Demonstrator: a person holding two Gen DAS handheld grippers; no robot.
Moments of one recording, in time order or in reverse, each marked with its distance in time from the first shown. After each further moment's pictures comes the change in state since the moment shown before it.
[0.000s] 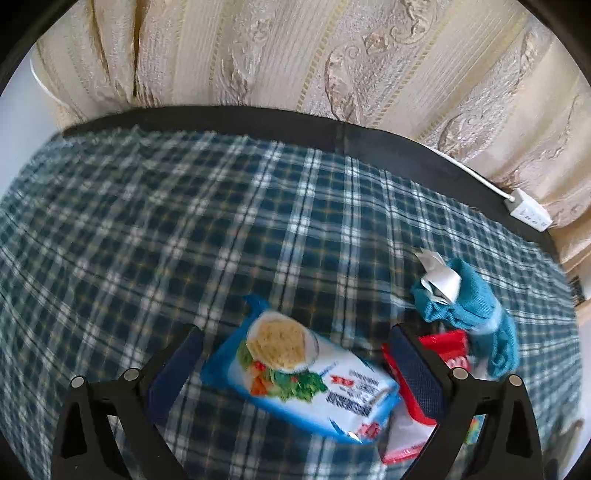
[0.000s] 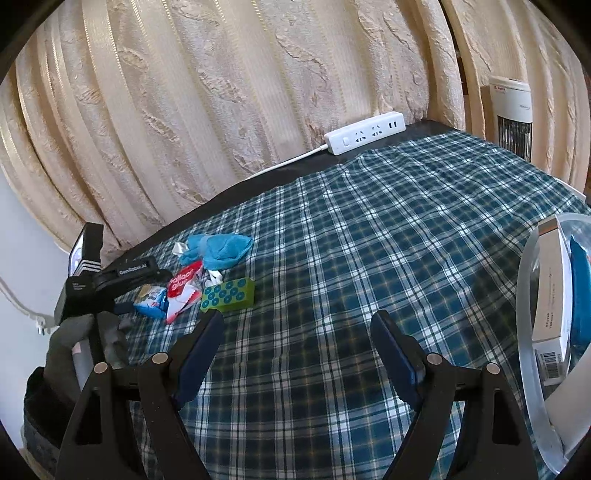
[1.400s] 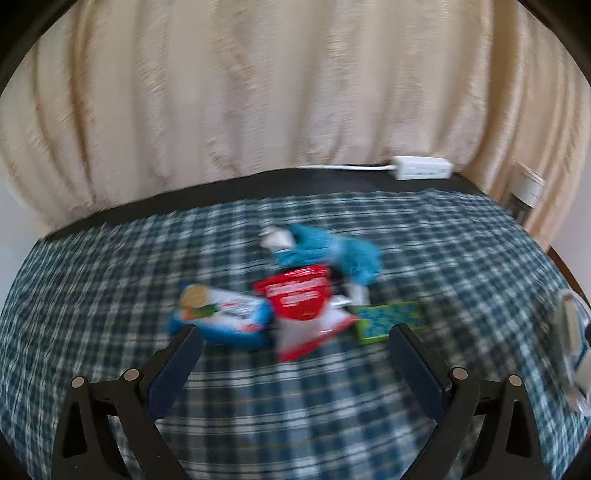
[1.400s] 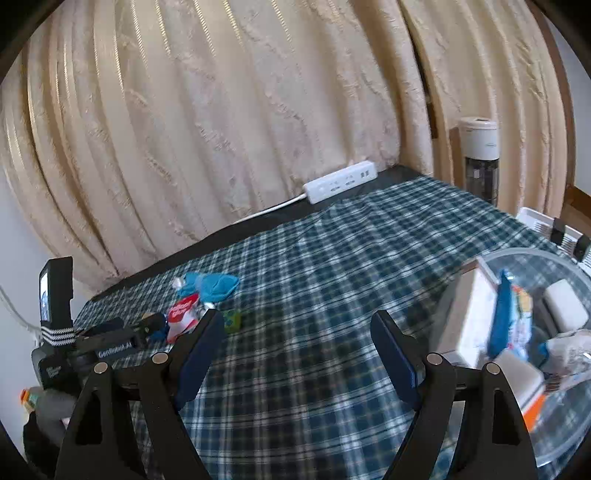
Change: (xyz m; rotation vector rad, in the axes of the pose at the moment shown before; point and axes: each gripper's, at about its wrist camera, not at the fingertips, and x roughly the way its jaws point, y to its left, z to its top) left arm -0.094 -0.048 -0.063 0.322 -0.214 -0.103; right arm -0.068 -0.009 0.007 -0.018 -0.144 -0.053
